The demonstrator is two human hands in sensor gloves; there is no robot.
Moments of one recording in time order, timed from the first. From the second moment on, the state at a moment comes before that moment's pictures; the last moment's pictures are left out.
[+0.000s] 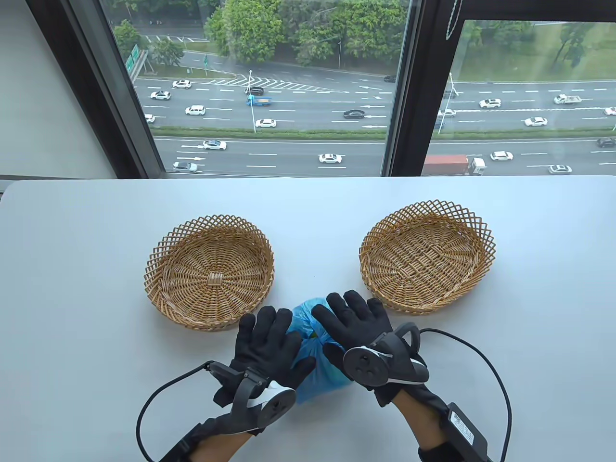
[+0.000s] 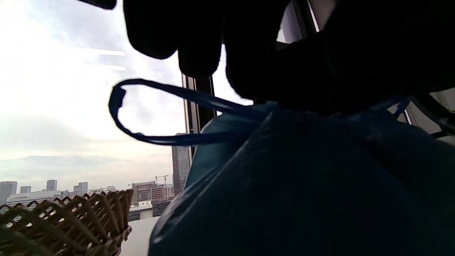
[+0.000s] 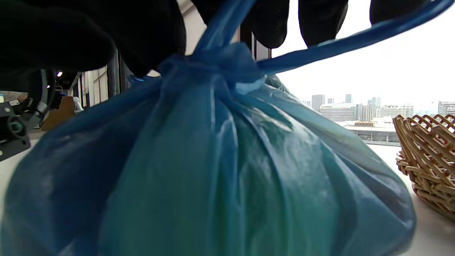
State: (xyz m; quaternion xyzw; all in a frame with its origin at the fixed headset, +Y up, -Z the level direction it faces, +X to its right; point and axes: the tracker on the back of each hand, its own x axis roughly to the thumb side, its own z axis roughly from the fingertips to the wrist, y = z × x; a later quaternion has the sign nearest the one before) left_hand -0.117 -0.692 -0.240 0.26 -0.22 0.00 0.94; right_hand 0.075 -0.686 -0.285 0.33 -0.09 0.94 0.07
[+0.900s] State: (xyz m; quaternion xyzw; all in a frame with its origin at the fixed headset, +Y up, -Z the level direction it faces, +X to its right) left_hand -0.115 -0.703 -0.254 0.29 -0.24 -0.02 0.93; right_hand 0.072 -0.681 -0.274 0.29 -0.11 0.95 -0.02
